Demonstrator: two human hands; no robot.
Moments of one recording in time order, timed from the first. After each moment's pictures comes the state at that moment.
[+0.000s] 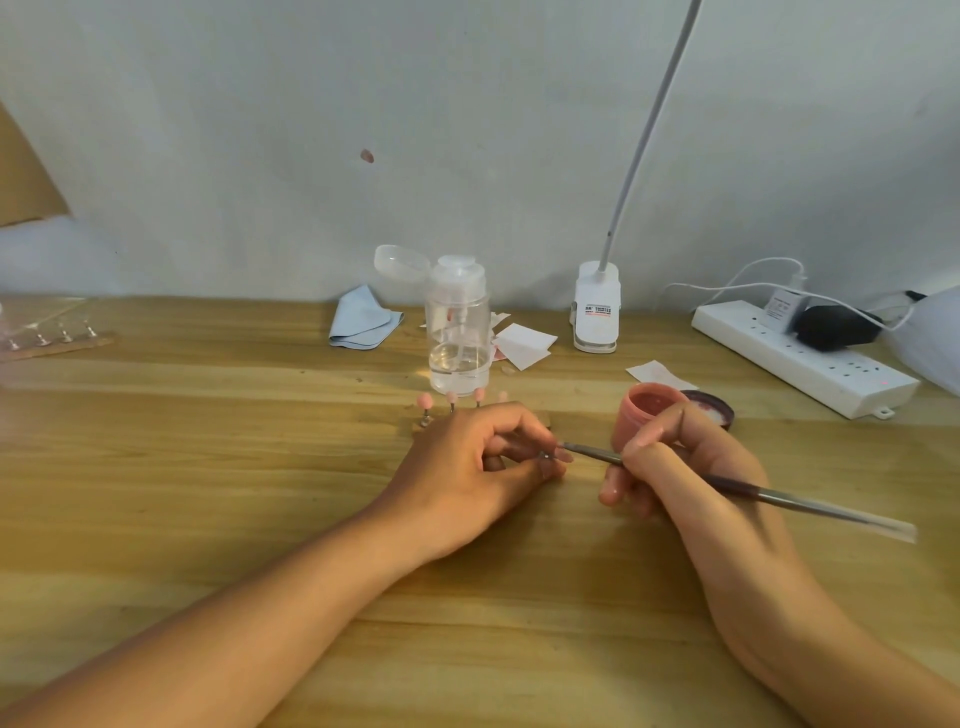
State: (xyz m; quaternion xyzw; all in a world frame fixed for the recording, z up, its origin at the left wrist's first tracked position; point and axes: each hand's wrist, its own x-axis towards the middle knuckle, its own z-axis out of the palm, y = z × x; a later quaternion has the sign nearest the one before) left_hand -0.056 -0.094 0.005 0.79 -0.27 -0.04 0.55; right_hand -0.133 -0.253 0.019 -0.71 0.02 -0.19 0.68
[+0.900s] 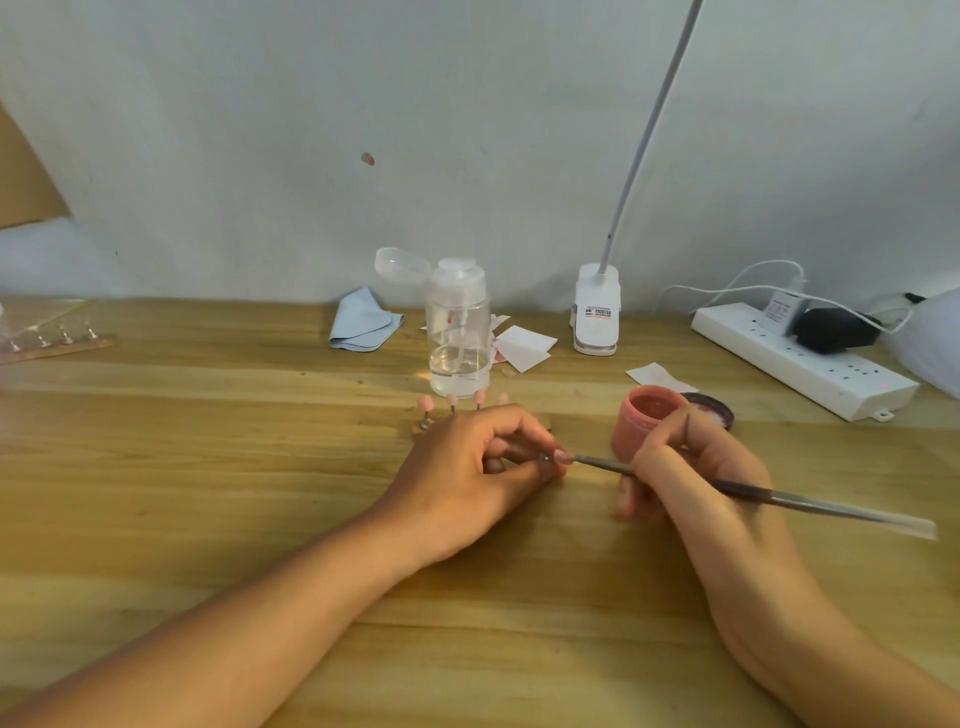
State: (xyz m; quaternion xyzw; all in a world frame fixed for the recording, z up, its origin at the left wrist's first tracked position) left_hand -0.053 -0.093 0.003 0.78 -0.27 -0.04 0.55; right_hand -0.131 -0.255 0.014 -0.71 0.02 -0.22 0.67
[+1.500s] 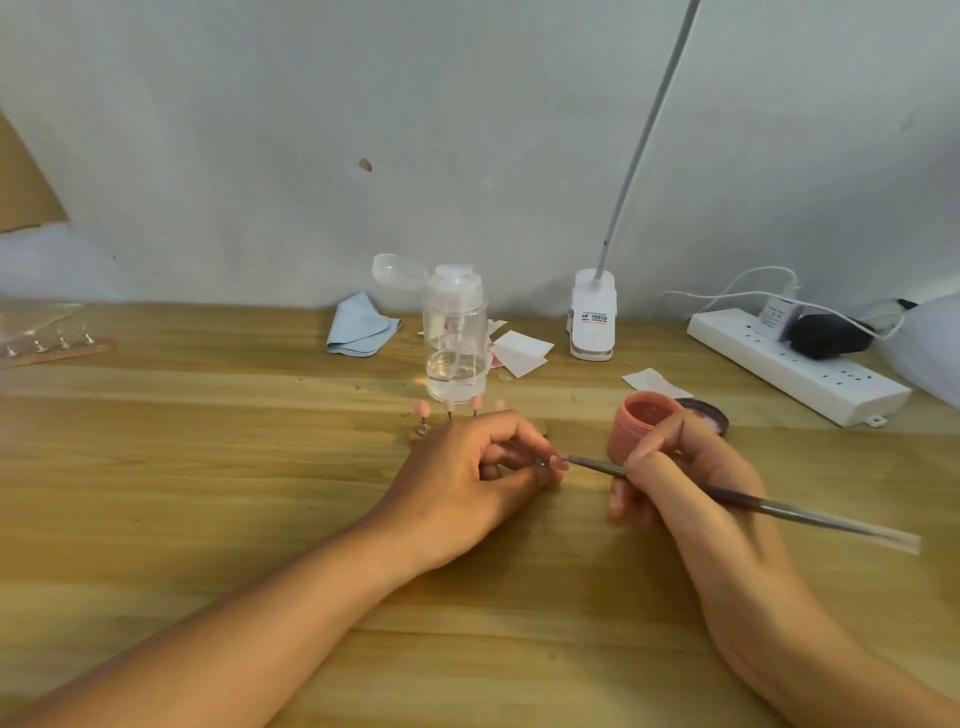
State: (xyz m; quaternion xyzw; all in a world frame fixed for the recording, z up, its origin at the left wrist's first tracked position) left_hand -0.057 -0.093 0.006 0.78 -0.28 -0.04 0.56; right_hand -0.132 -0.254 0.015 -0.70 0.01 -0.21 0.68
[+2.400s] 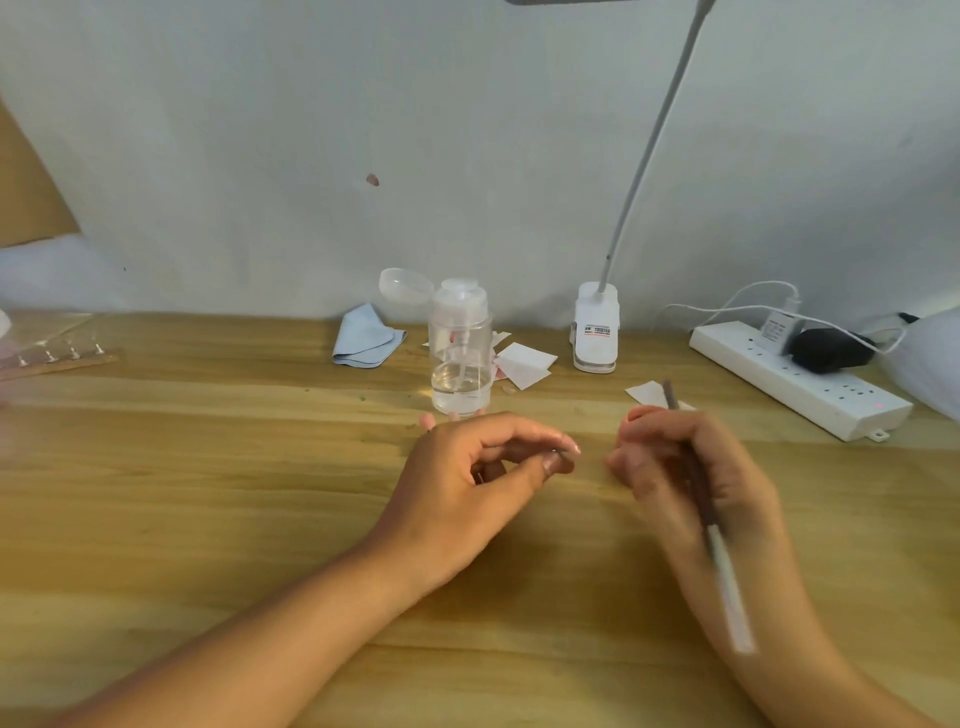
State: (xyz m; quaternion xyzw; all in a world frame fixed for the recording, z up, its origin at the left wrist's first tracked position) left_hand -0.062 -0.091 0.011 0.77 -0.29 0.02 0.57; right_hand -0.126 -0.252 0.013 -0.75 -0.06 -0.35 0.56
